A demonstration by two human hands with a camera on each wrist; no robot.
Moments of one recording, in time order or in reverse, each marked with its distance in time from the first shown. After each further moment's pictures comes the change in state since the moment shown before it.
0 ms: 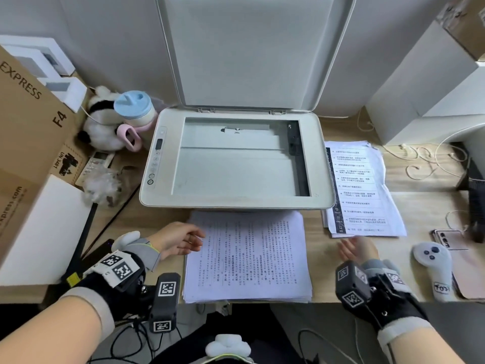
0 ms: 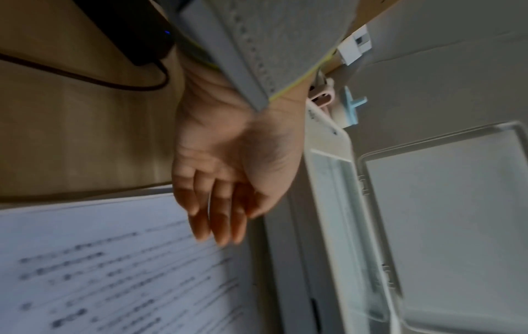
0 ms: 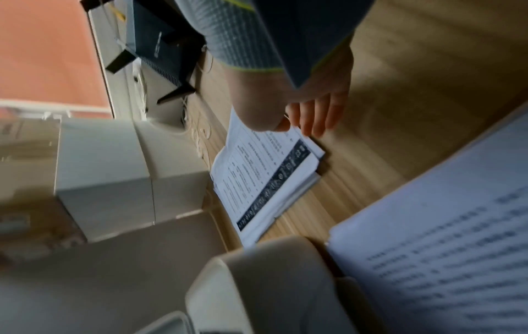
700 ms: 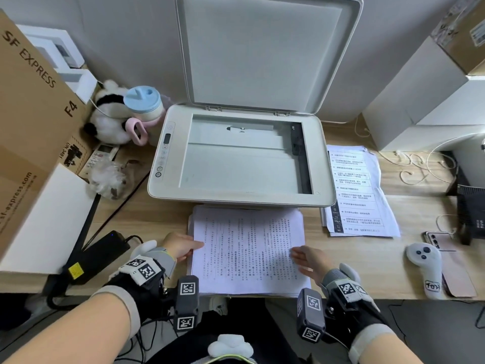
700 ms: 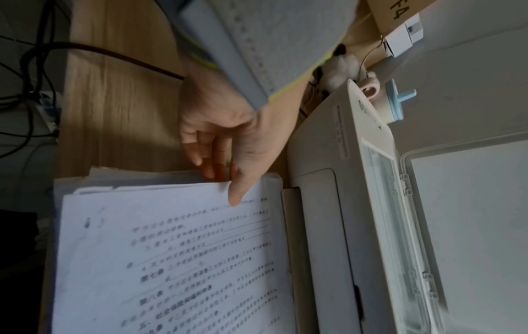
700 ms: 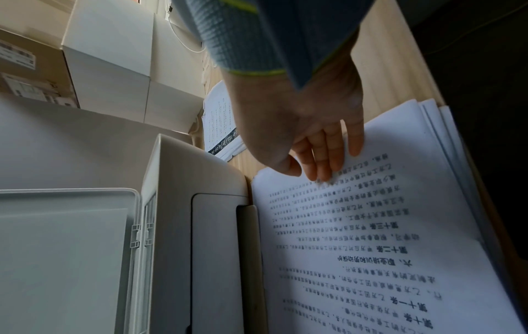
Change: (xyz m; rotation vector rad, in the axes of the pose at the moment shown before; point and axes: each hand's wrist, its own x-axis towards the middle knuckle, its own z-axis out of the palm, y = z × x) left_hand 0.022 -0.050 0.009 0.010 0.274 -0.050; right_hand -0.037 0.070 0.047 -0.555 -0.255 0.051
